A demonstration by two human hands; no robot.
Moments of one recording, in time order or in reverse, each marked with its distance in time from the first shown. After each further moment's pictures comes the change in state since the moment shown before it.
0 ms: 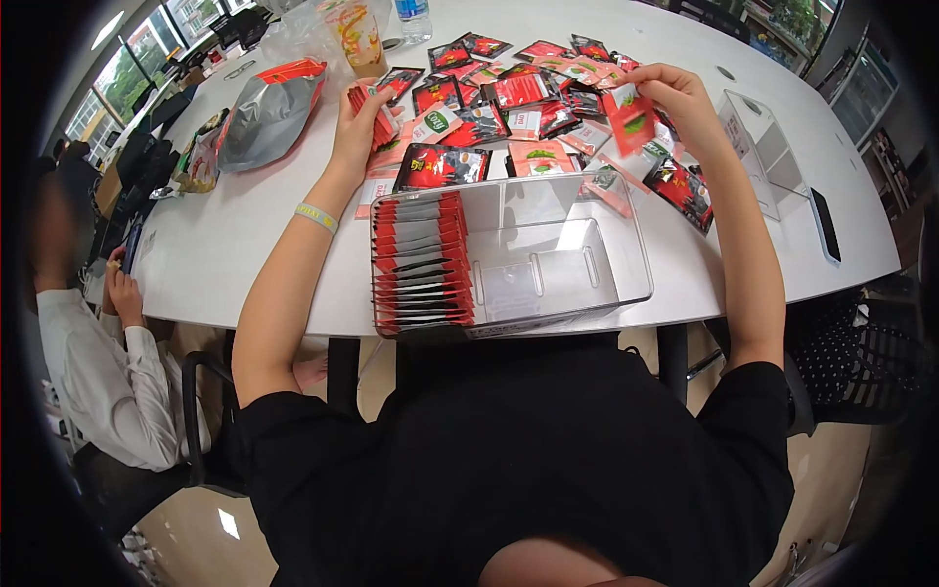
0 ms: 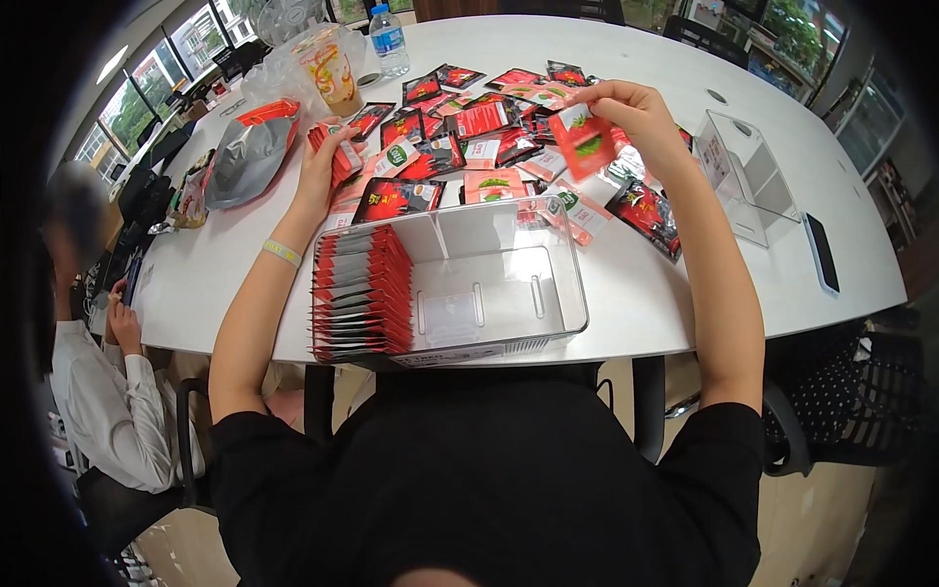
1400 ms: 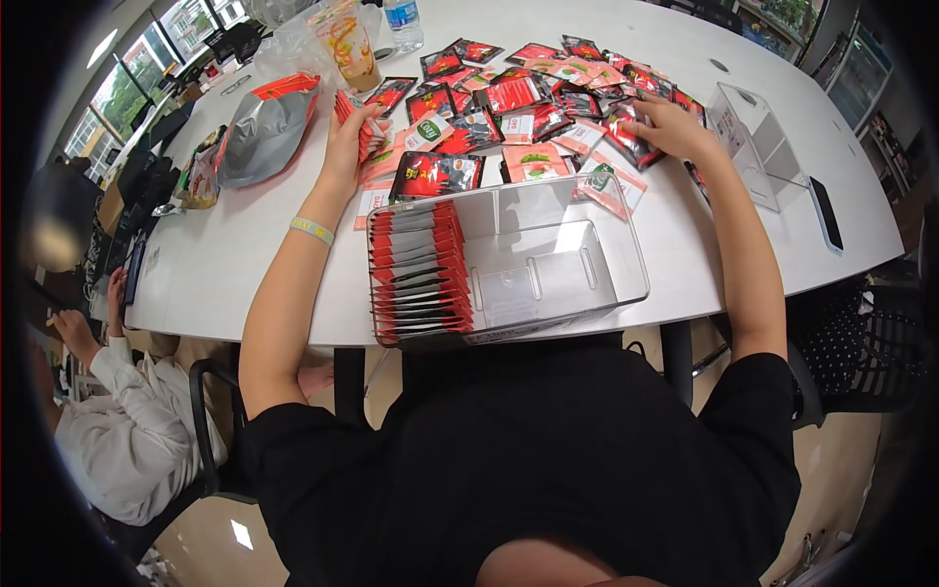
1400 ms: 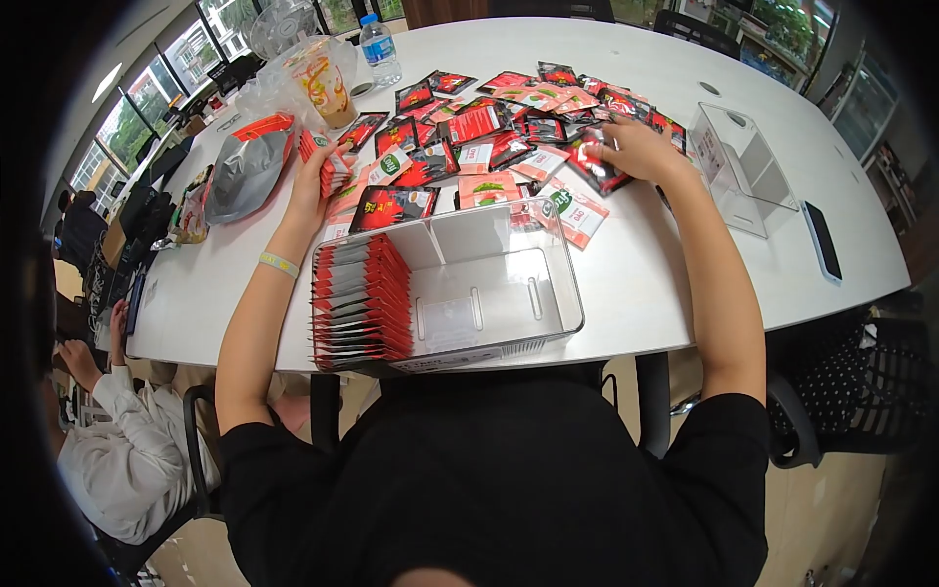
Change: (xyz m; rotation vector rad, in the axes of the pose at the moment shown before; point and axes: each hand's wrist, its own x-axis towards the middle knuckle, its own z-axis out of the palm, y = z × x) left_hand 0.009 -0.003 -0.015 -0.053 0.011 -0.142; right_hand -0.008 0.029 -0.016 -1.210 -0.302 0.433
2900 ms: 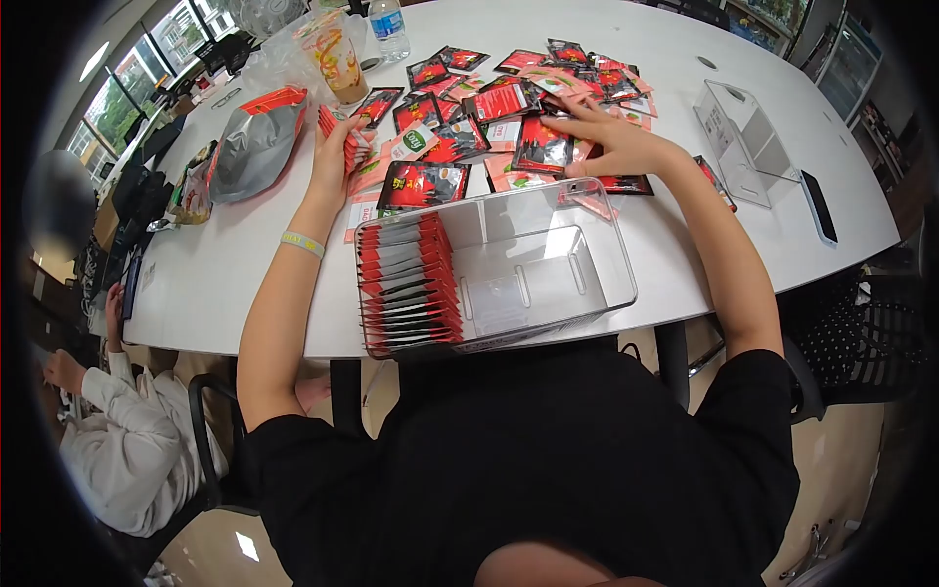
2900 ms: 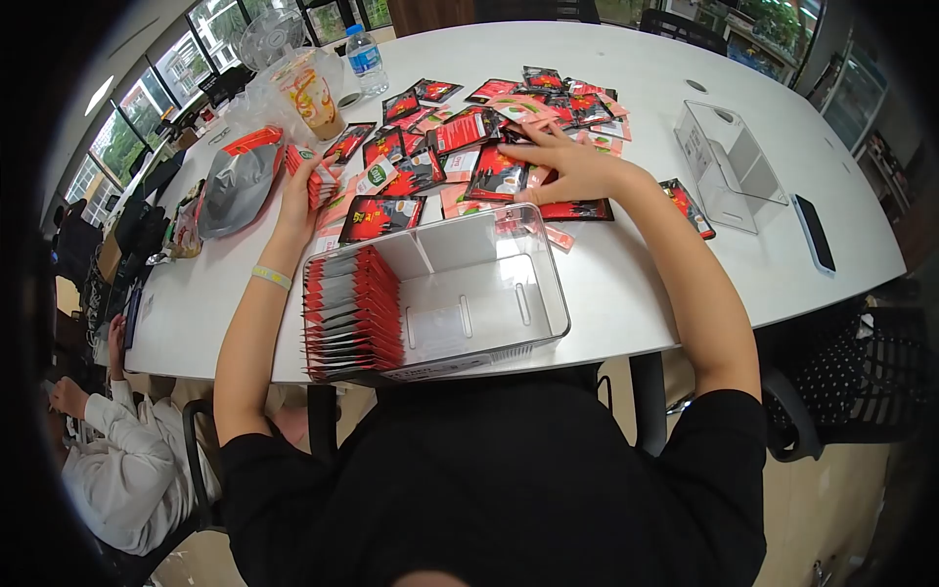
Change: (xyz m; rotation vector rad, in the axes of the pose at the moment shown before) left_hand -0.004 0.002 0.002 -0.025 0.030 0.012; right_hand -0.006 -0.042 0.007 0.270 0.020 -0.531
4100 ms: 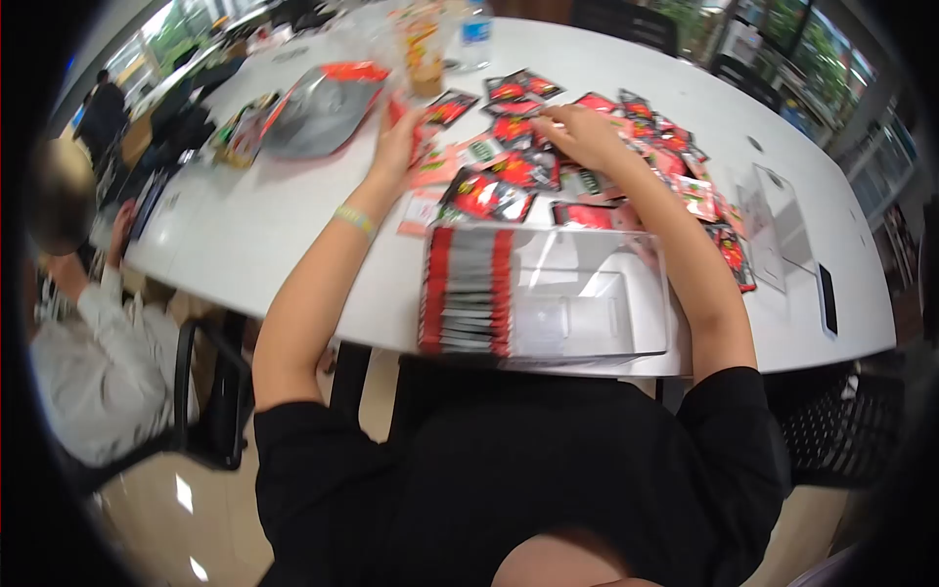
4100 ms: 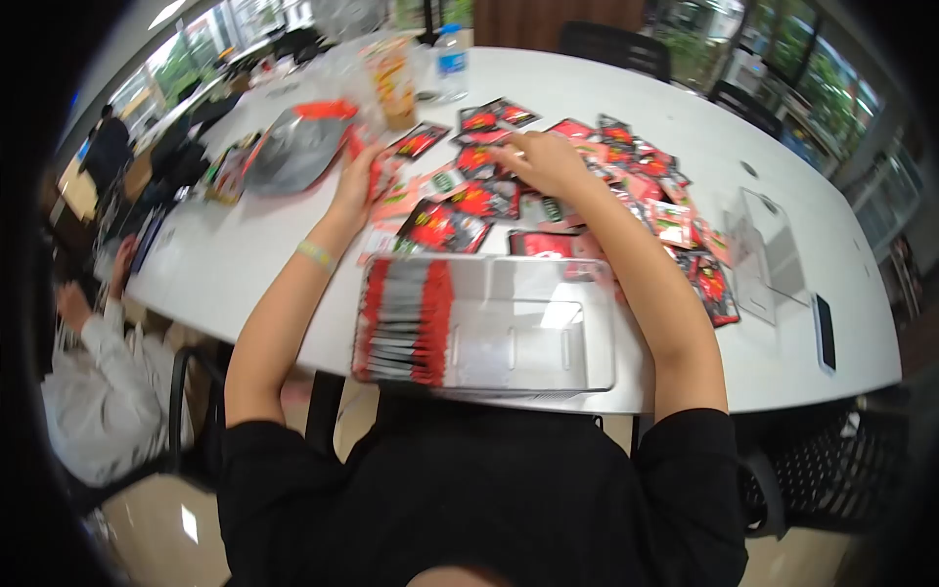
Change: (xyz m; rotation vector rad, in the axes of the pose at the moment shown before) left_hand 0.011 -0.008 -0.011 -0.114 0.066 0.007; right_hand 0.125 -0.042 0.017 -0.023 0.209 -0.051
